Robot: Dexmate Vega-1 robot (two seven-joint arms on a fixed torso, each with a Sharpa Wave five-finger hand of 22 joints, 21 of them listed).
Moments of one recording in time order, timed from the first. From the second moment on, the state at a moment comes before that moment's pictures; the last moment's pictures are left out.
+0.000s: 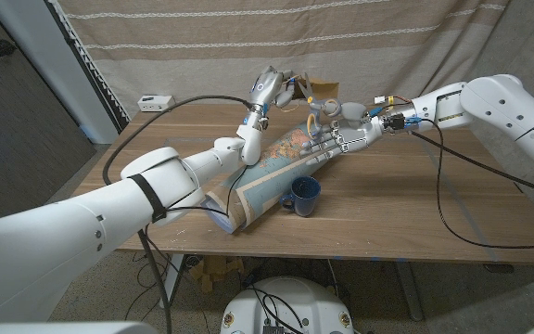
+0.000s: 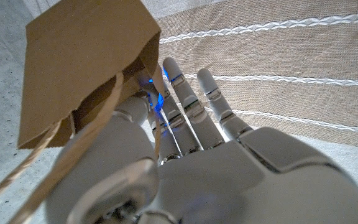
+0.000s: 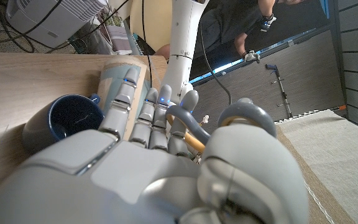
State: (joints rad) left arm 0.11 0.07 1.02 -0.42 0.66 -0.37 1.12; left_hand 0.78 0.15 0.79 -0.11 0.20 0.82 -0.18 0.62 0.44 0.92 -0.21 0.50 0.53 1.07 -0.19 0.18 0.19 0.31 -0.04 1.15 0.28; right arm -0.43 -0.94 -0.47 -1.76 1.28 -1.00 0.75; right_hand 0.67 0.11 -0.05 -0.11 0.25 0.29 0.14 1.35 0.84 0.32 0.17 0.70 0.55 0.34 0.09 0.35 0.29 0.55 0.21 0.22 0.18
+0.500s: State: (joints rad) left arm 0.10 0.07 1.06 -0.40 0.63 -0.38 1.12; left_hand 0.78 0.15 0.79 -0.10 0.21 0.82 -0.18 0.62 0.44 0.92 -0.21 0.50 0.53 1.07 -0.18 0.18 0.19 0.30 -0.04 1.16 0.28; right arm -0.43 -0.93 -0.47 -1.76 1.28 -1.00 0.74; right_hand 0.67 0.11 -0.05 -0.11 0.25 0.29 0.14 1.35 0.84 0.32 0.17 0.69 0.56 0.34 0.09 0.35 0.29 0.55 0.21 0.22 0.18
